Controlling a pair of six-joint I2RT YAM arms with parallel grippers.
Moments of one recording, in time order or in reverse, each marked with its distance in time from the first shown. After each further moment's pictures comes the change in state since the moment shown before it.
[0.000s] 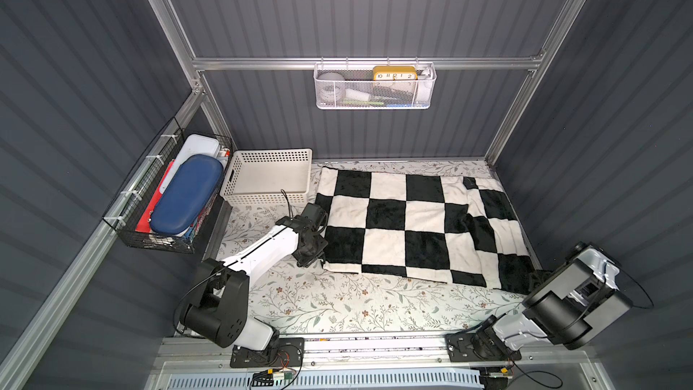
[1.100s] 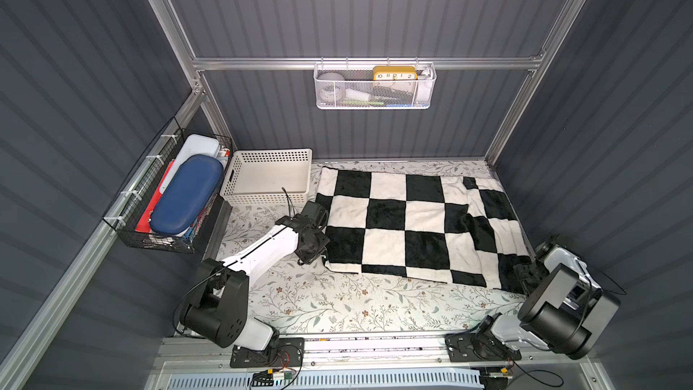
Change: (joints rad) left arm 0.000 -0.002 0.001 0.043 0.020 0.004; right arm 0.229 -0.076 -0.191 0.295 0.031 0.087
